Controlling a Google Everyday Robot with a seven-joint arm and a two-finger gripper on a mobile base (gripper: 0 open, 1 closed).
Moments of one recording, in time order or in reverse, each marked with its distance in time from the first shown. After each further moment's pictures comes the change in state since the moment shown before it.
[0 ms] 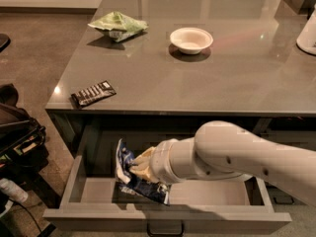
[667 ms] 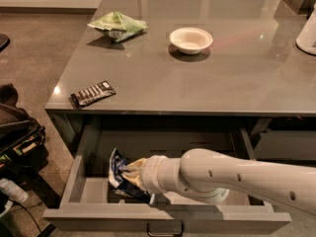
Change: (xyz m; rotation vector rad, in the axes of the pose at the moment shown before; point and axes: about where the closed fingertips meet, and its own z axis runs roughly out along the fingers) arm 0.034 -0.009 0.081 0.073 -0.108 0.029
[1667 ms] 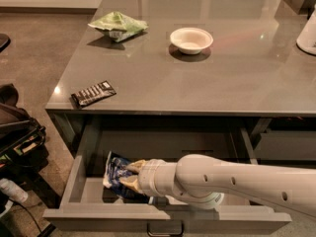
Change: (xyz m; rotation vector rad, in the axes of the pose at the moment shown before) arm 0.011 0.002 0.012 0.023 0.014 0.015
